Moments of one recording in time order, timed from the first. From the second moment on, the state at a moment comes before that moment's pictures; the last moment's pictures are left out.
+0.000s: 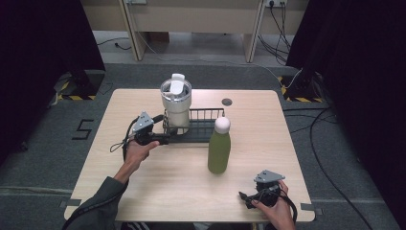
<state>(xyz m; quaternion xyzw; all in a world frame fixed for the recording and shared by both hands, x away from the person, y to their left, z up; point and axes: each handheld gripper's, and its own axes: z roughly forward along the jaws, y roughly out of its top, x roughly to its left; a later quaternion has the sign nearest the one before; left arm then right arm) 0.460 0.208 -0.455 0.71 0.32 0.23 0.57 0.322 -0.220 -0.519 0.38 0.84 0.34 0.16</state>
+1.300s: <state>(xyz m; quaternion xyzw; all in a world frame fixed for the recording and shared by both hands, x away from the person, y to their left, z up) 0.359 0.246 -0.496 0.75 0.34 0.18 0.54 0.322 -0.219 -0.520 0.39 0.84 0.34 0.16</state>
